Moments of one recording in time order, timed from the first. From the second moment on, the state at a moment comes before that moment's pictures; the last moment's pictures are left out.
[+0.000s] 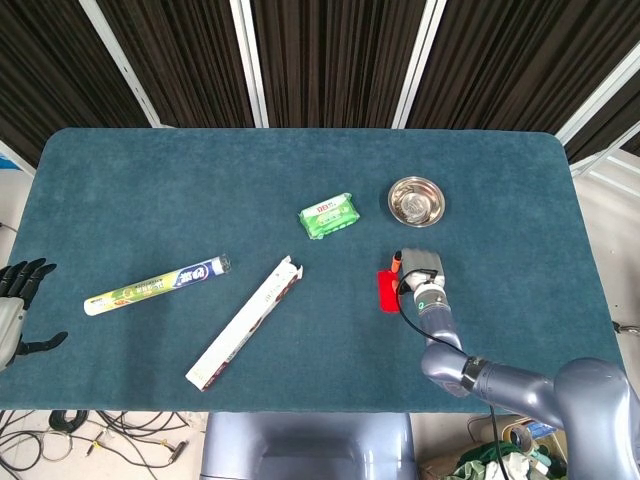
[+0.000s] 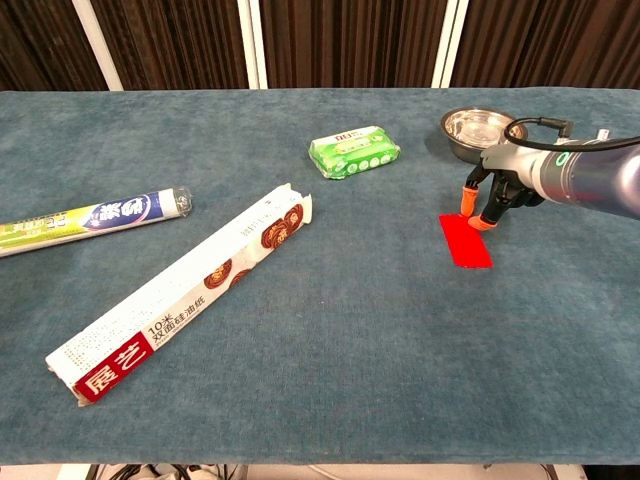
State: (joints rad) left arm -0.18 -1.01 -0.06 -1.67 1.38 1.33 -0.02; right arm 0.98 -1.63 0.22 -1.29 -0.21 0.88 -0.64
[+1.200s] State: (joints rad) left arm -0.18 -1.01 -0.06 -1.67 1.38 1.33 -0.02; right arm 0.98 -1.68 0.24 -1.25 -0.24 0.86 -0.64
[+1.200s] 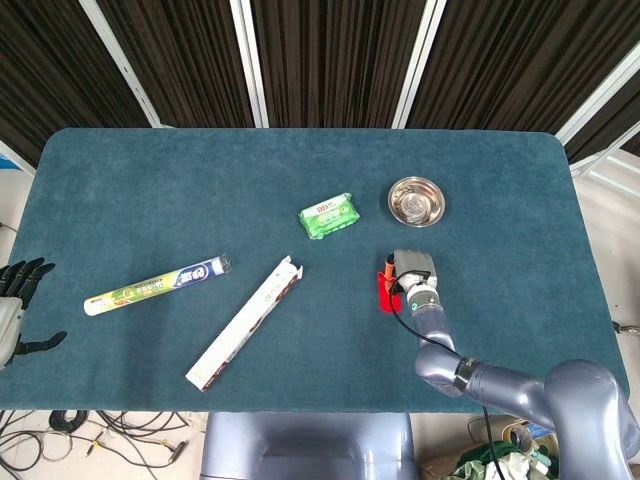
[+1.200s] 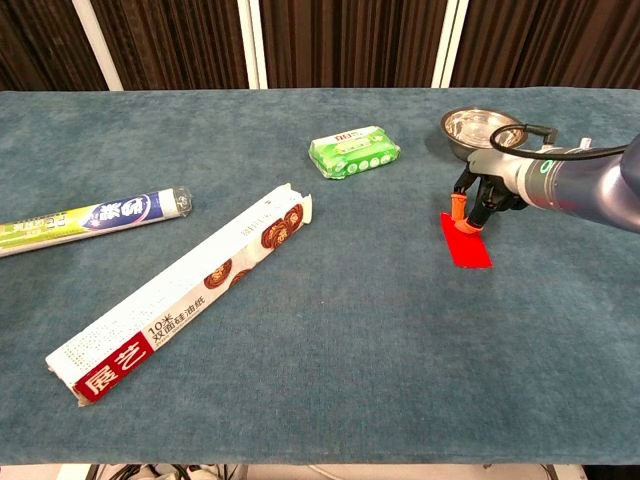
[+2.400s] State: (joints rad) left arm -0.18 -1.00 -0.06 -1.69 1.36 1.31 -0.02; right arm 0.92 -1.68 0.26 -1.27 -0.39 0.88 -0.56
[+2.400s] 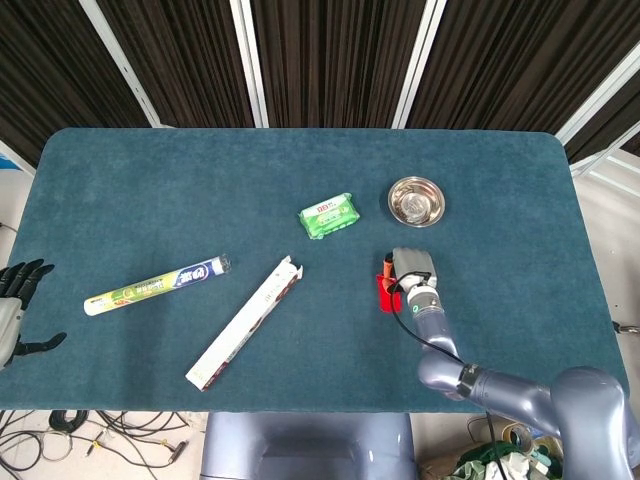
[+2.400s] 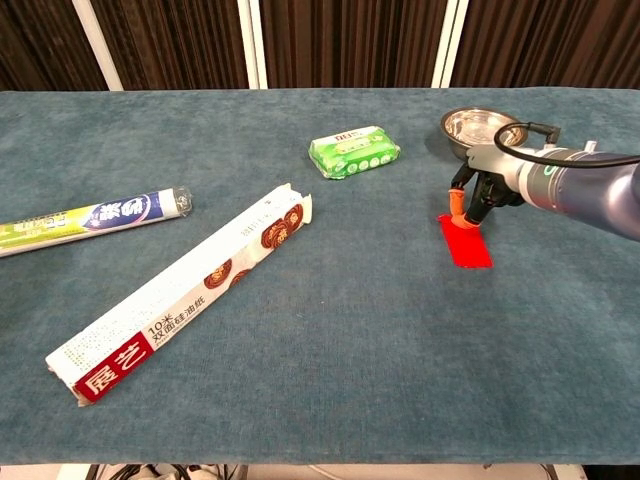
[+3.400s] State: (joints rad) left arm -0.18 -1.00 -0.06 -1.69 1.37 1.31 -0.03; right arm 0.75 -1.23 0.32 -2.03 -0.66 1.06 -0.36
